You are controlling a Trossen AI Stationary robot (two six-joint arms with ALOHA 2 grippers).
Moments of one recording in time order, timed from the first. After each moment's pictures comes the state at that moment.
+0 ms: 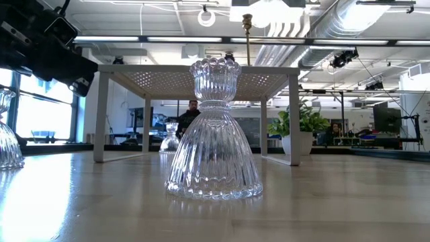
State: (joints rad) left arm -0.03 0.14 0.03 -0.02 0.10 -0.19; right arm -0.20 1.06 1.72 -1.44 0.16 0.27
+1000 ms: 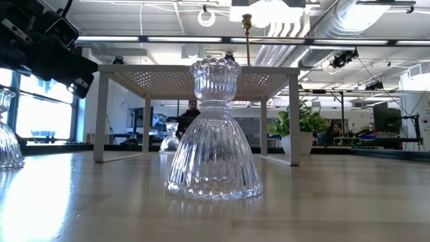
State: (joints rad) left arm -0.03 0.14 0.04 -0.03 0.11 -0.25; right arm 0.17 1.06 1.52 -1.51 0.12 0.49
